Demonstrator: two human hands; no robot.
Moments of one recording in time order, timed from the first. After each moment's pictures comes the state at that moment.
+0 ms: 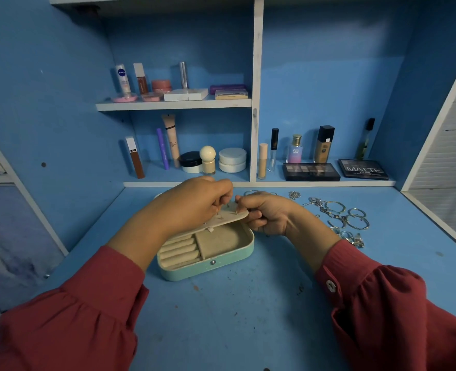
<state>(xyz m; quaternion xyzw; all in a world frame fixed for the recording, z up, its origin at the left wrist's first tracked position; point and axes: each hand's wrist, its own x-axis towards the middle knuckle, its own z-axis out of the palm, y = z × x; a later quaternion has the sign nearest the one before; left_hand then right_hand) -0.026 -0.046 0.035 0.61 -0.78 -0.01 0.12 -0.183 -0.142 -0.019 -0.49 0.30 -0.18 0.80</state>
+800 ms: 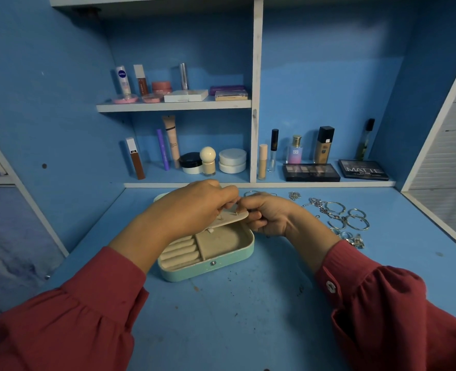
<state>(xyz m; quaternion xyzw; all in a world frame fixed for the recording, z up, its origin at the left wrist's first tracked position) -0.031 -0.045 0.036 0.60 -0.80 0.02 0.06 -0.183 -0.143 -0.019 -0.50 0.30 -0.17 0.79</state>
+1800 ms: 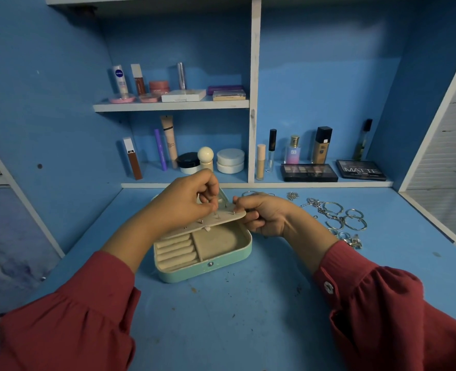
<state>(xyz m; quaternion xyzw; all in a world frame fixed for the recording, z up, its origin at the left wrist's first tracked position) -0.013 -0.049 0.024 0.58 -0.74 -0.15 0.32 -0.183 -0.139 -0.016 -0.47 0.30 -0.18 0.81</state>
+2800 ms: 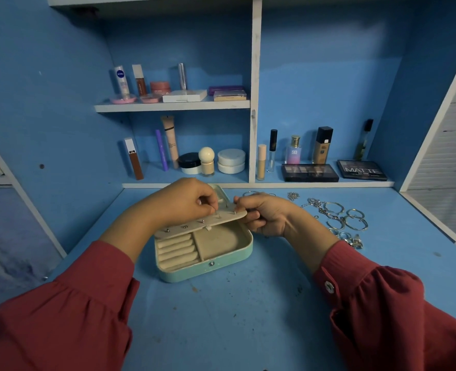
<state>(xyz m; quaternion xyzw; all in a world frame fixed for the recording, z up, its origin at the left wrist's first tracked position) -0.011 -0.052 0.039 0.63 -0.75 -0.11 0.15 -0.182 -0.143 -0.019 -0.47 0.30 -0.18 0.81</state>
